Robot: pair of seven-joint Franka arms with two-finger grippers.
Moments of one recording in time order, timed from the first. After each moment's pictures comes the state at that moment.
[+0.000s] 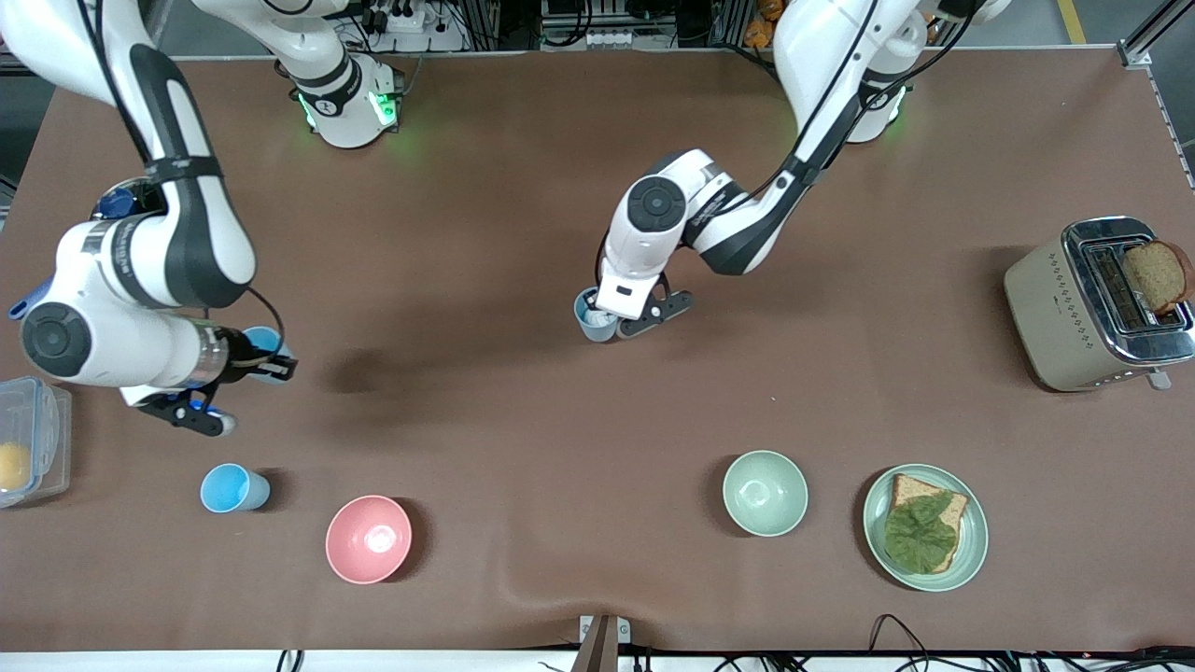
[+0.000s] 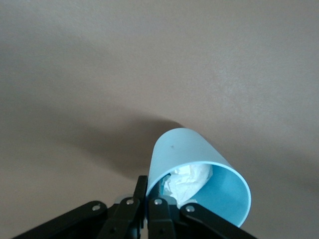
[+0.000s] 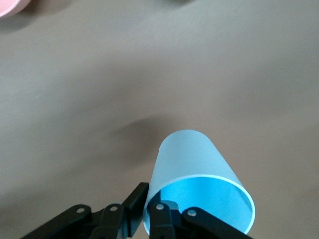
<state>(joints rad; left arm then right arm) -0.52 0.62 -0.33 -1.74 0.07 2.40 -1.33 0.03 0.38 0.06 -1.70 0.06 1.85 0.43</state>
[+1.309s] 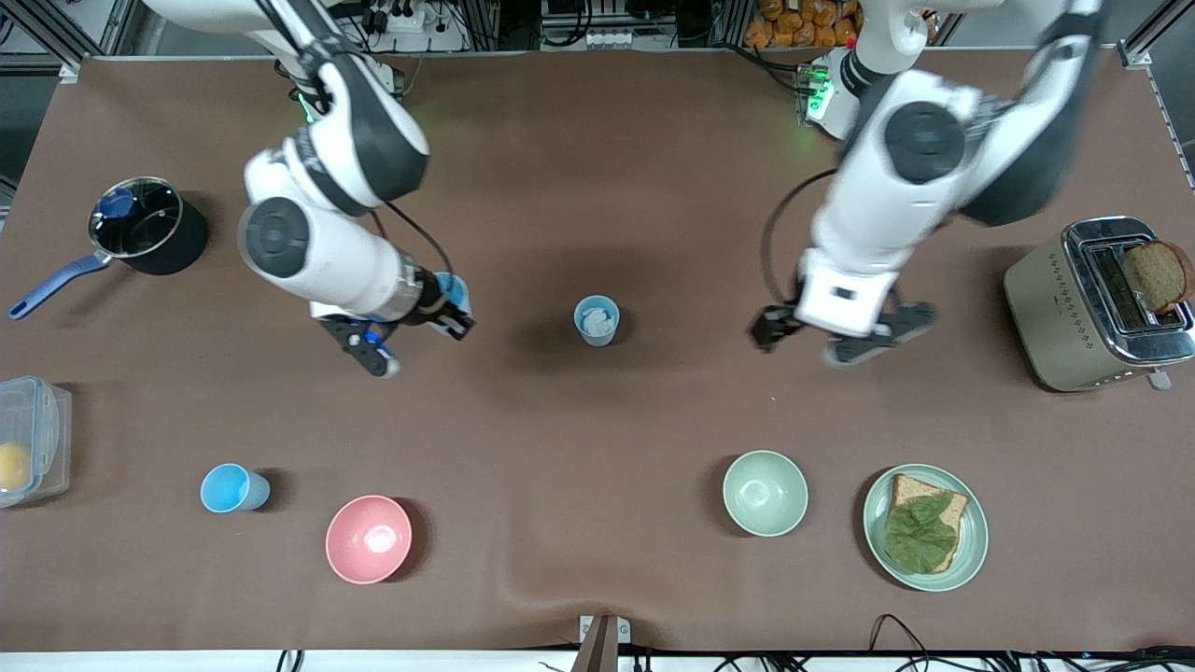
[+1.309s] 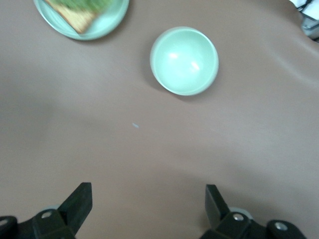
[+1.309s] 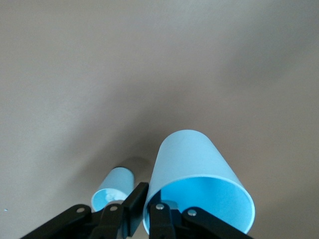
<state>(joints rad) -0.12 0.21 -0.30 -1.67 0.11 1.97 -0.83 0.28 0.35 0.21 -1.68 0.21 1.99 1.15</state>
